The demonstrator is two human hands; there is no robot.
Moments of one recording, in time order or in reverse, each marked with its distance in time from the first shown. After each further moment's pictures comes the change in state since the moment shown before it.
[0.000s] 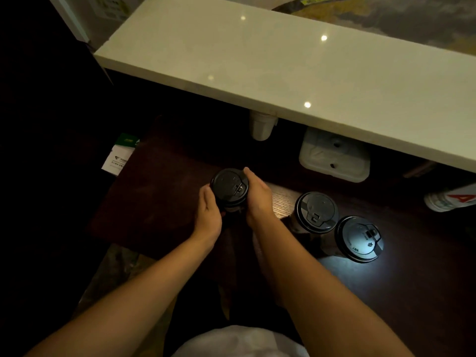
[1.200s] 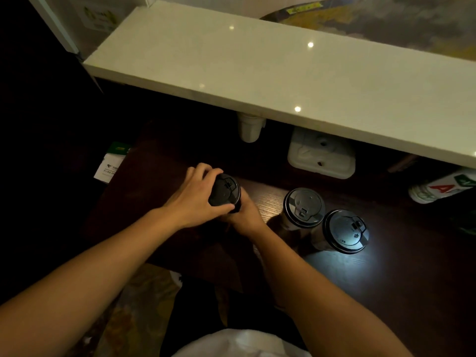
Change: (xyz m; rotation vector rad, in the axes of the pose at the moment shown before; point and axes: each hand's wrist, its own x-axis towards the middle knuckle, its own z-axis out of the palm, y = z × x) left_hand 0.017 0.057 -0.030 1.154 -0.368 0.664; right_hand -0.010 0.032 -0.043 -0.688 -0.306 -0.291
